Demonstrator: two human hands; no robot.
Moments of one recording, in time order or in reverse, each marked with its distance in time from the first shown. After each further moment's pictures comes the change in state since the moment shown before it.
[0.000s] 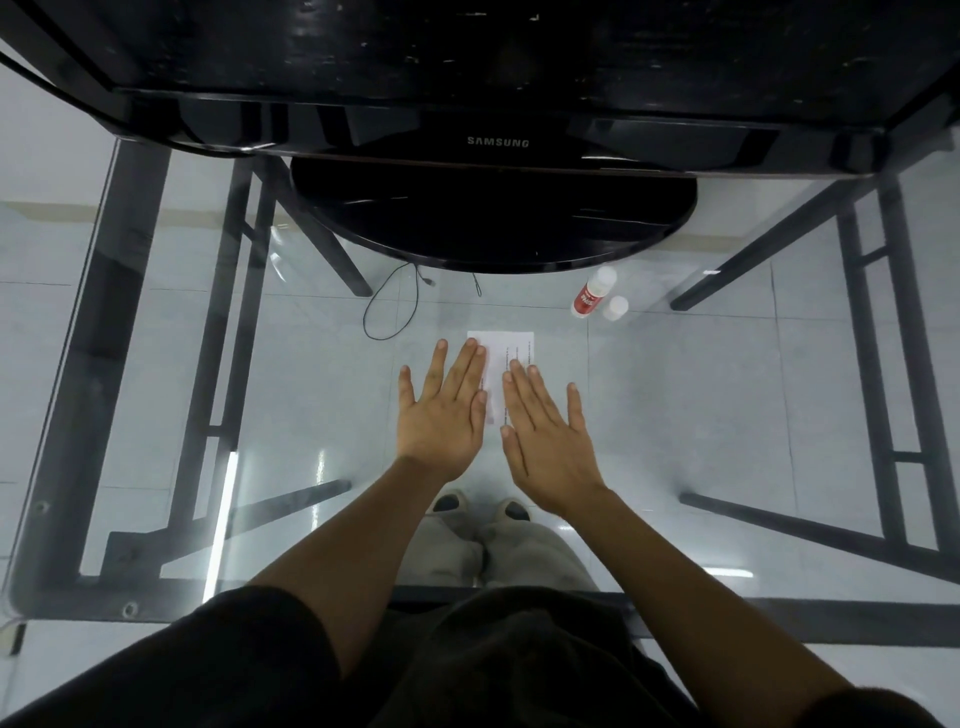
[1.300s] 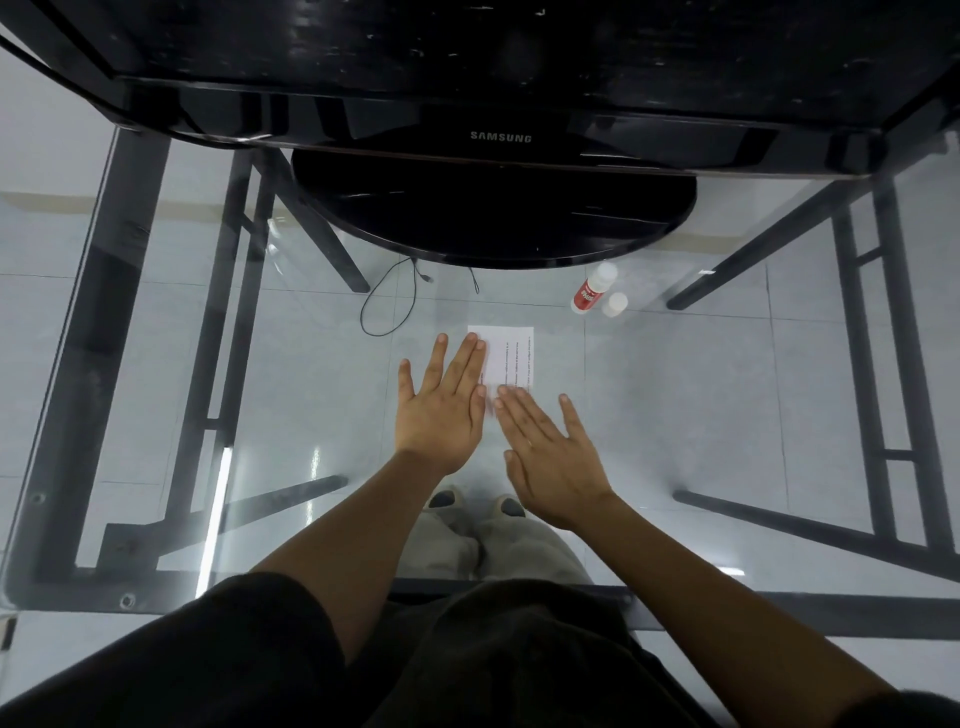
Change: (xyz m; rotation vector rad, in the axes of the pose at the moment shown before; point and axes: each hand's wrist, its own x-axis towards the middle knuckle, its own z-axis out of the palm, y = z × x) left_hand -0.001 -0.002 -0.001 -0.036 -0.008 0.011; right_hand -0.019 0.004 -0.005 -0.229 -0.103 -0.164
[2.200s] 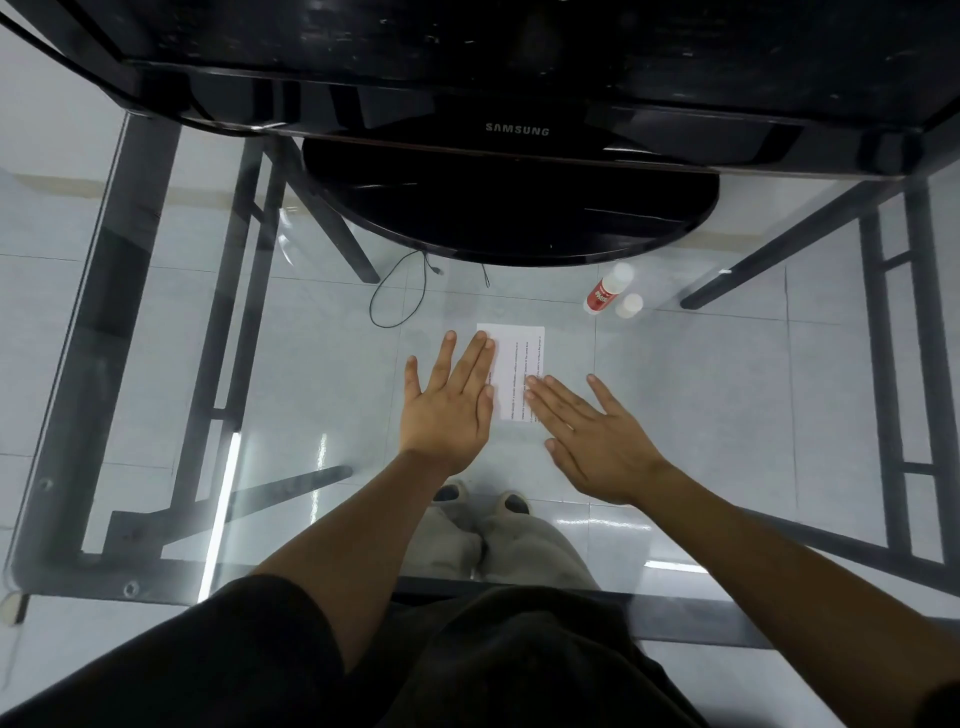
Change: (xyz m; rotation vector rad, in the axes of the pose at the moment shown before) left_hand 0.000 0.001 -0.001 -0.002 0.014 0.001; right_hand 0.007 0.058 0.006 -0.059 0.122 -0.241
